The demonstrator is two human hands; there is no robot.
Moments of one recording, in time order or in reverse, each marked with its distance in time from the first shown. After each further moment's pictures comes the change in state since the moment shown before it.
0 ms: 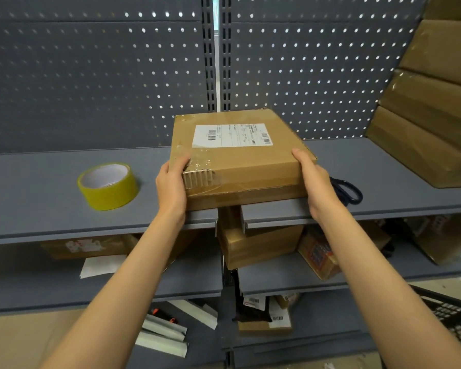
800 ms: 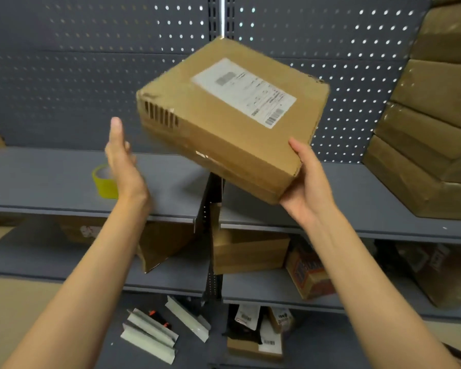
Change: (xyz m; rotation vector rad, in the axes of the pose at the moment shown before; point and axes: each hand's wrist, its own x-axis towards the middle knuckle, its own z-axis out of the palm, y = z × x) left_hand -0.072 0.065 0.002 -0.271 0.327 0.247; right_hand -0.046 -0.050 -0.036 0.598 -0.433 0.064
